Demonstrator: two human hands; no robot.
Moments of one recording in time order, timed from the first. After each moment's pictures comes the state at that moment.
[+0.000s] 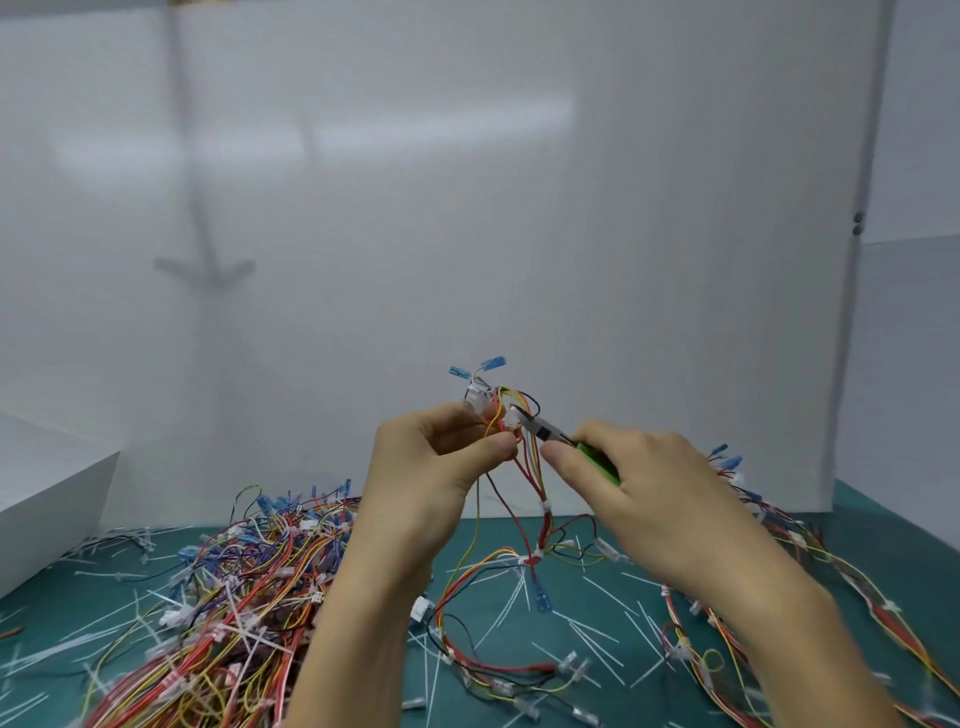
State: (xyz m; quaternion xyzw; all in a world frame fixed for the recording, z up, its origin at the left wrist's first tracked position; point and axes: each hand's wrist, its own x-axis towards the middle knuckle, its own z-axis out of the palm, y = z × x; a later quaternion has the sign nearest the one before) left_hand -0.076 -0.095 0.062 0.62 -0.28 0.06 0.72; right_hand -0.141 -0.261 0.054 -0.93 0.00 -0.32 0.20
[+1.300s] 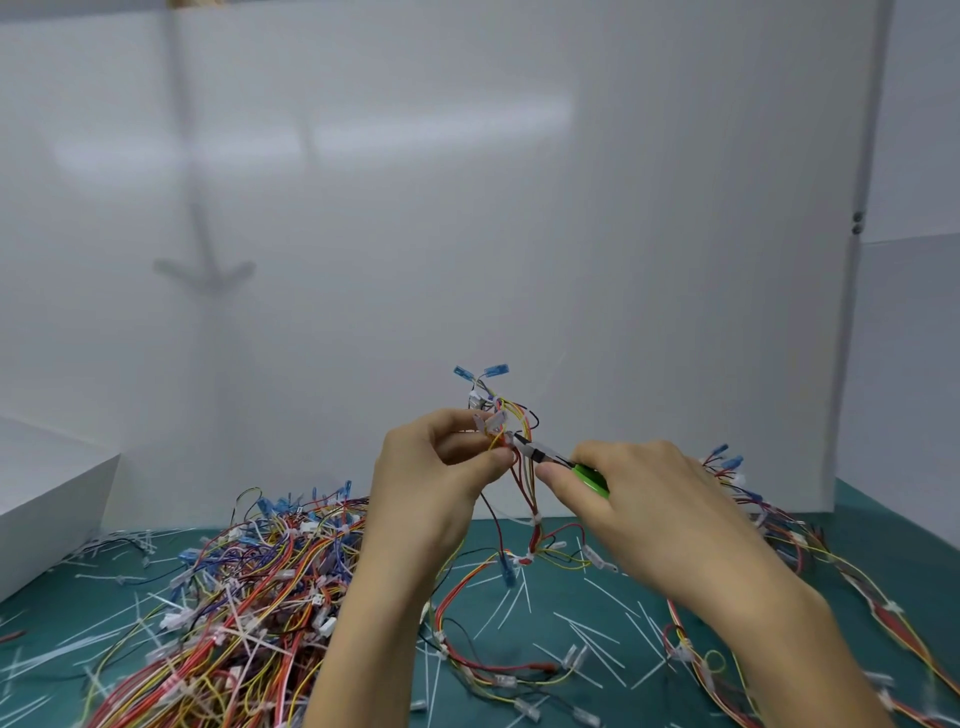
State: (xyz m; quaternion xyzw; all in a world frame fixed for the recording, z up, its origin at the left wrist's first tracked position) left_hand -0.066 -0.100 0.052 0.68 -0.25 0.10 0.68; right_hand -0.142 -0.255 0.051 -0.94 0.03 -0.32 0.10
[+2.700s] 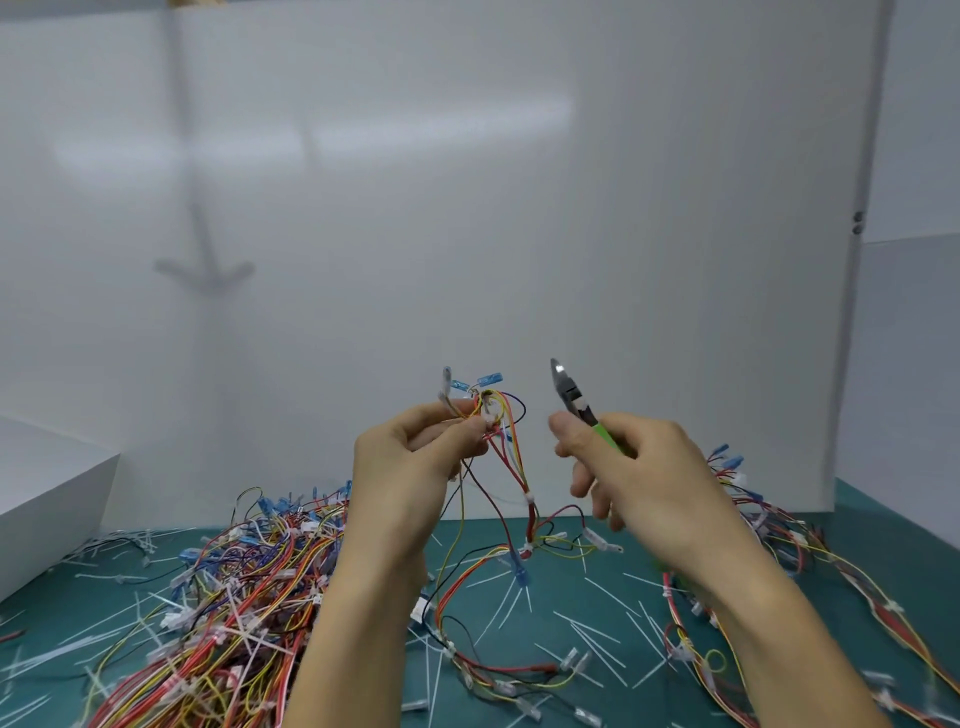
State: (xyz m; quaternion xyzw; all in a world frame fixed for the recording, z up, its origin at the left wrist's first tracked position) left_hand -0.066 -0.093 0.059 0.61 -0.19 0.07 0.77; right_hand -0.137 -0.252 0.058 -0.84 0.03 -0.30 0.45
